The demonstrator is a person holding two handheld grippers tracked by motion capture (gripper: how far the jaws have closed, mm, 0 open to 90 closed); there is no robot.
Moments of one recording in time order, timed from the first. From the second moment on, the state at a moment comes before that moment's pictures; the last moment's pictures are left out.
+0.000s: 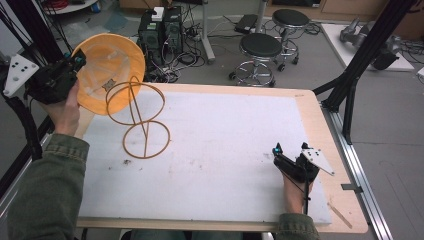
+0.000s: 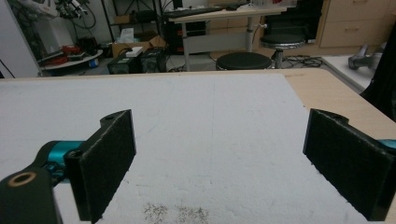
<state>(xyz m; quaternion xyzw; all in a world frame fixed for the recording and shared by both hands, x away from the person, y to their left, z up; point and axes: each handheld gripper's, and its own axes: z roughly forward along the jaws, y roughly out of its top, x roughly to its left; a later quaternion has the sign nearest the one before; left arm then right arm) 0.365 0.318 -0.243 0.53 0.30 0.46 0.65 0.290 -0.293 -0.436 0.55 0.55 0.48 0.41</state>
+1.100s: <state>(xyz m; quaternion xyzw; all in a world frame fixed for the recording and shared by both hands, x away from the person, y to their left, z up) 0.323 0.237 -0.255 0.62 0.11 0.49 0.60 0.285 -0.296 -0.433 0.55 0.53 0.49 0.41</state>
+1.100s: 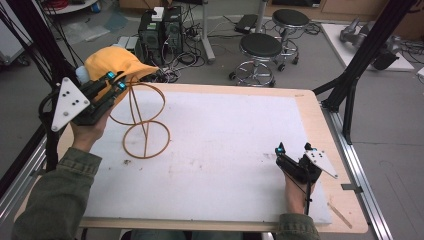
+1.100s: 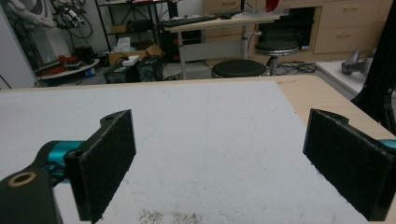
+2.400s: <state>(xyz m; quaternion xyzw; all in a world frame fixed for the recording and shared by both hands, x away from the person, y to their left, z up) 0.315 0.195 -0.324 0.72 0.02 0.46 0.52 0.284 -0.297 -0.433 0.56 0.53 0.49 0.41</state>
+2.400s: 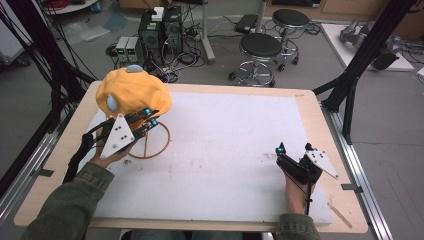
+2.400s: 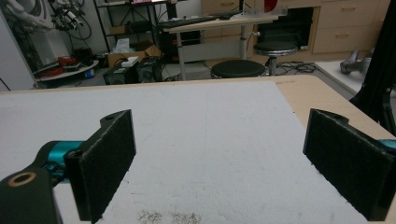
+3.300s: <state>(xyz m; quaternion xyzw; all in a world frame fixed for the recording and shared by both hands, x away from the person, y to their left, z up) 0.310 0.189 -0.341 0.73 0.03 0.44 0.52 0.284 -0.298 -0.433 0.55 0.53 0.49 0.41</state>
